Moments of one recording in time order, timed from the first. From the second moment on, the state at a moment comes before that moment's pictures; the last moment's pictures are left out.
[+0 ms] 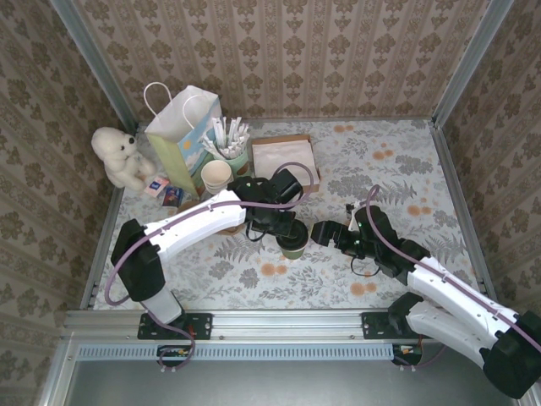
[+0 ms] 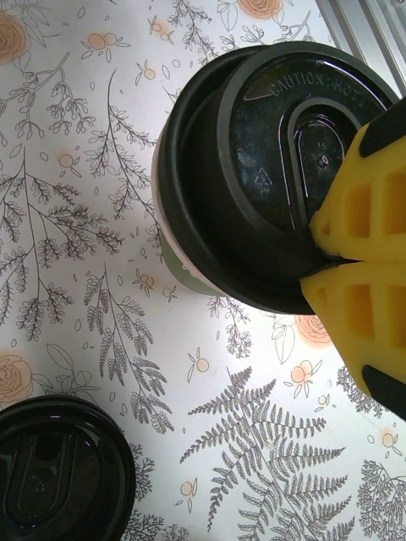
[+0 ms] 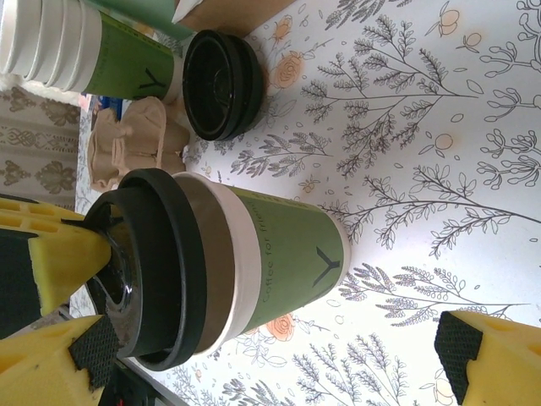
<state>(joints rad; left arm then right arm) -0.99 1.65 1.43 -1.02 0.01 -0.61 0.56 0.87 0.52 -0.33 -0.22 0.87</state>
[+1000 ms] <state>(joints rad) -0.99 1.69 1.45 -1.02 0.02 -0.62 0.56 0.90 0.47 -0.30 -0.25 0.92</state>
